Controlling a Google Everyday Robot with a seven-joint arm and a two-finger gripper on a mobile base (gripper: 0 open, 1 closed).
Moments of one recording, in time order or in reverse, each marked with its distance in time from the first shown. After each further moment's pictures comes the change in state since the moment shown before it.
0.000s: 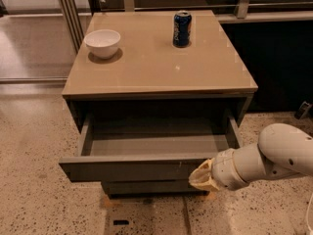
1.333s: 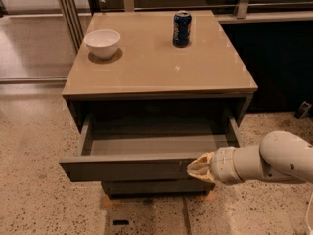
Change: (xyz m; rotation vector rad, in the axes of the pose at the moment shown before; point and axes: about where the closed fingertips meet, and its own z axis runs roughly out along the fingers) arm -0.001 -0.037 0.012 0.146 -0.096 -0.145
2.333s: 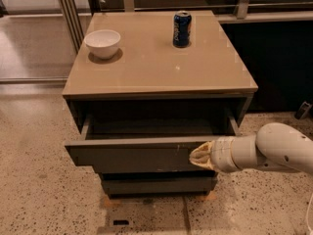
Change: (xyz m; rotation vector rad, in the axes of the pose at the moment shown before) arm 0.010 -0.041 0.000 0.085 0.064 -0.061
